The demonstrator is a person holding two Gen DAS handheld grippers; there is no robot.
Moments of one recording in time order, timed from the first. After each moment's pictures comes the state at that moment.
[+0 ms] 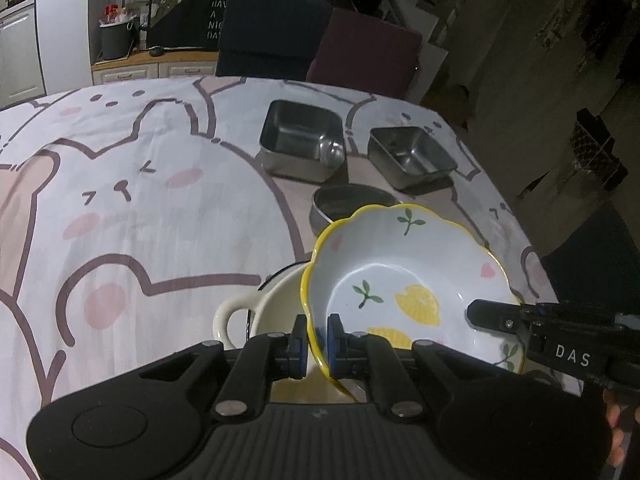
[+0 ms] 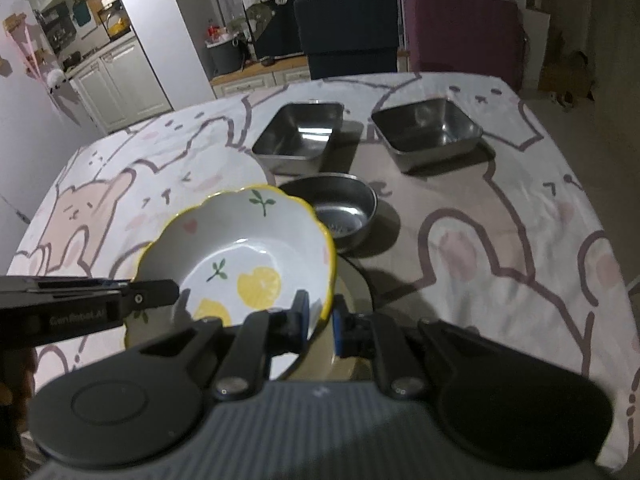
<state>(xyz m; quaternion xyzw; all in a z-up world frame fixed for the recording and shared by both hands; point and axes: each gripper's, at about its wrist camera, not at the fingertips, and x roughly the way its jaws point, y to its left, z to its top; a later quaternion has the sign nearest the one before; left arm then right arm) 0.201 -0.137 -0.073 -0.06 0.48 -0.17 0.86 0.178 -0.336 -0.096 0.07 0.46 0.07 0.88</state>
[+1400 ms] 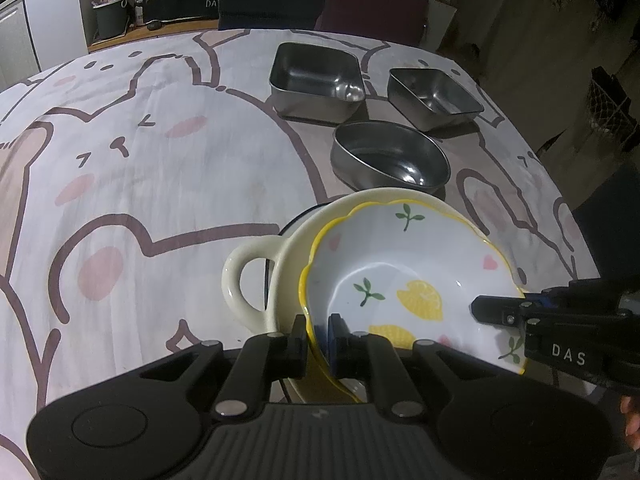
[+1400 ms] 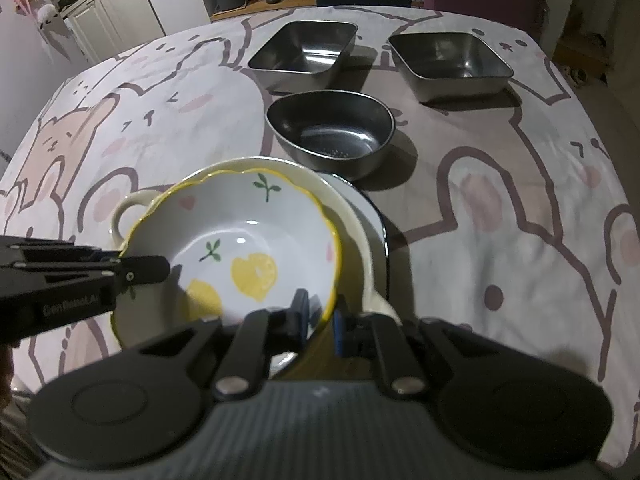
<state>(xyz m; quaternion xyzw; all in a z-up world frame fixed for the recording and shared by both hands) 0.208 -0.140 -0.112 -0.02 0.53 -0.16 0.83 0.201 -0.321 -0.149 0.02 0.54 0.08 0.84</state>
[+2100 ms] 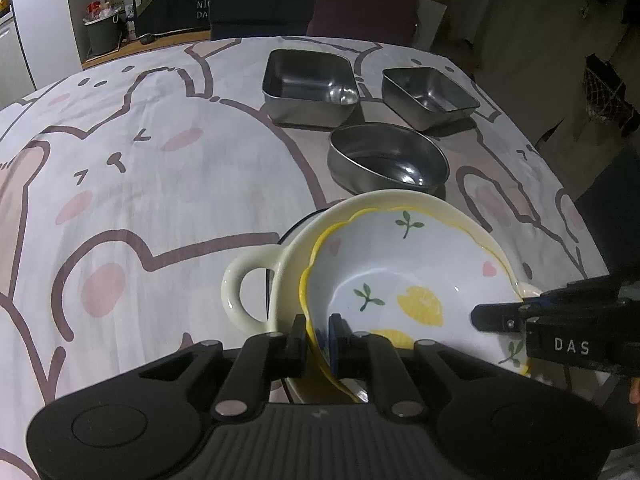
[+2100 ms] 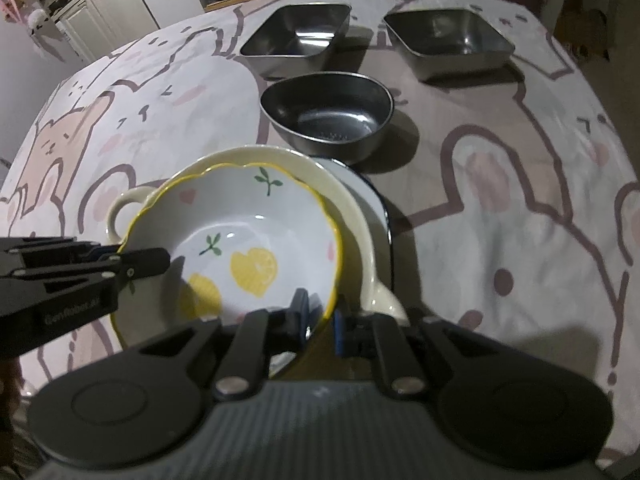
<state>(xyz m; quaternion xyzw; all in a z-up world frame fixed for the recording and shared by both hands) 0.209 -0.144 -0.113 0.01 0.52 -0.17 0.84 0.207 -0.324 -0.158 0.05 0.57 0.08 0.82</state>
